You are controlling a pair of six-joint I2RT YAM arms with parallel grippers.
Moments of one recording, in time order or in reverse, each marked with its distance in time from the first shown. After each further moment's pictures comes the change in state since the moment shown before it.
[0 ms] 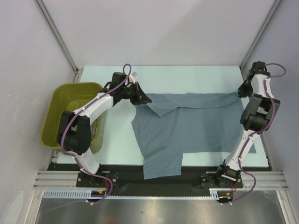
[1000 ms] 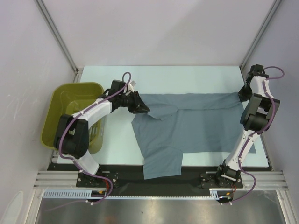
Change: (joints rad) left arm 0.000 -0.060 -0.146 -0.021 -0.002 0.035; right arm 0.000 -0.012 -0.093 0.013 0.092 -0.017
